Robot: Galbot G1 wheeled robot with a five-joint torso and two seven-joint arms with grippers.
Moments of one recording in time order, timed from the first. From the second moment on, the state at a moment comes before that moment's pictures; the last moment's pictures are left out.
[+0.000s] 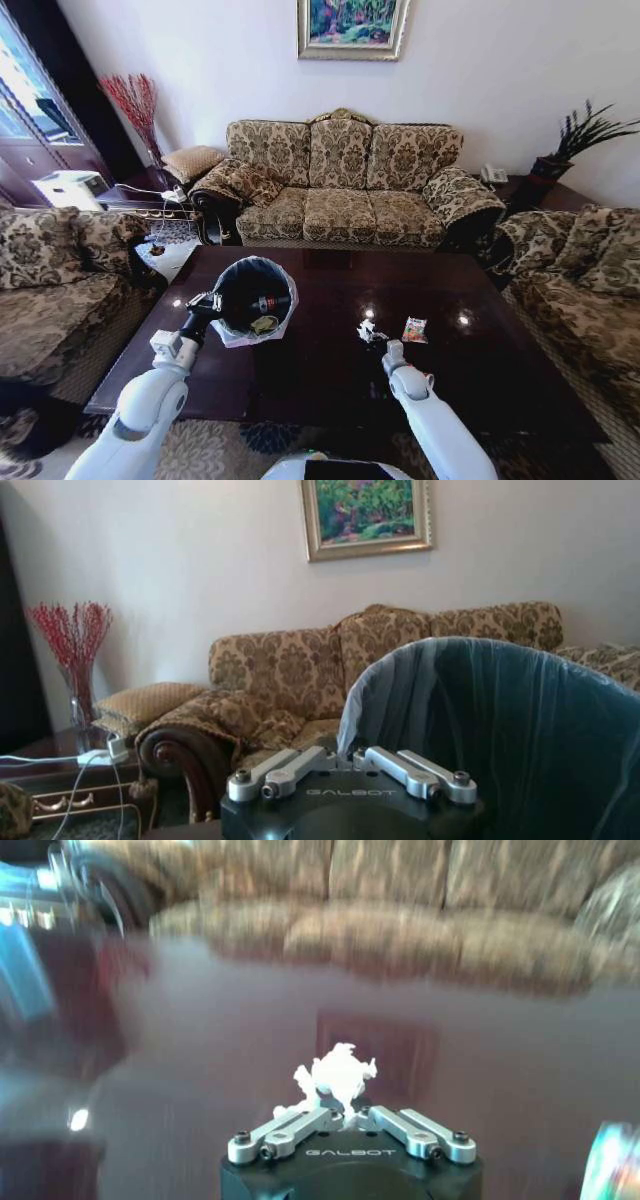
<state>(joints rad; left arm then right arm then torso) 1.56 -1.10 -0.72 -2.18 -0.36 0.10 -0.02 -1.11 1.25 0.26 1.44 0.27 -0.08 0.01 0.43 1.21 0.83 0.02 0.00</state>
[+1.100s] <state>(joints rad) 1.33 -0.75 -0.45 -2.13 -0.69 0.27 -0.08 -0.58 0.94 -0.20 2.13 0.81 -0.49 -0.13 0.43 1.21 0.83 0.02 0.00</state>
